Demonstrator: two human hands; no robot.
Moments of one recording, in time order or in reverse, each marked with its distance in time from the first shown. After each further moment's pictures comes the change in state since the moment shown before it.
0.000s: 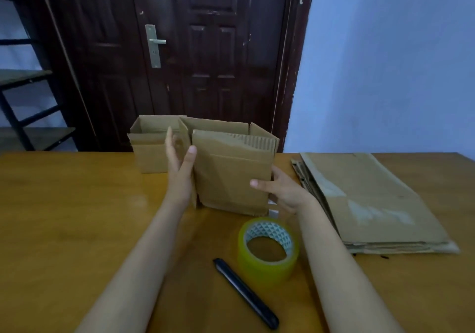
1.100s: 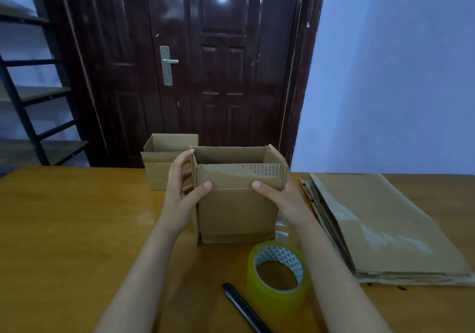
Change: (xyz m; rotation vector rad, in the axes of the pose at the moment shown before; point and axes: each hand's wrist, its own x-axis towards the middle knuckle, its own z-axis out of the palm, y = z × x) left_hand -0.004 0.013 -0.032 0.142 -0.191 0.148; right_hand 0.000 -0.025 0.027 0.009 0.173 -0.377
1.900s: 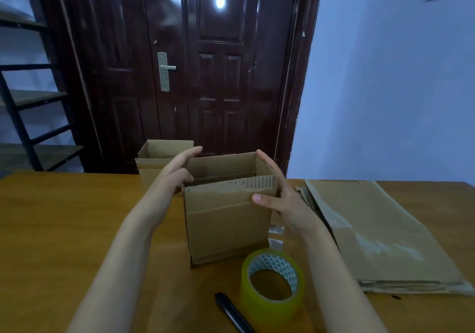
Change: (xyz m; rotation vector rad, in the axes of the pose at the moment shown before) left_hand 0.030 0.052 -0.016 0.144 -0.219 -0.285; right_hand -0.001 -0.020 -0.011 -0.020 -0.211 0.027
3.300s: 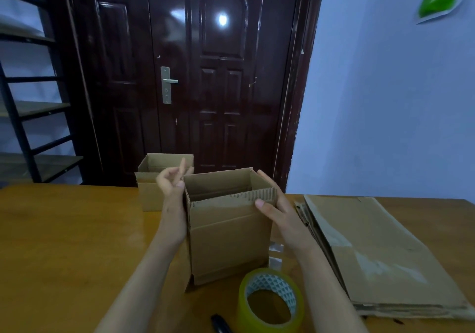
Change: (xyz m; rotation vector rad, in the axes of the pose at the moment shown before) left_hand 0.004 -0.025 0.039 -0.149 0.438 0.270; right_hand -0.001 0.000 0.005 -0.080 0.113 0.046
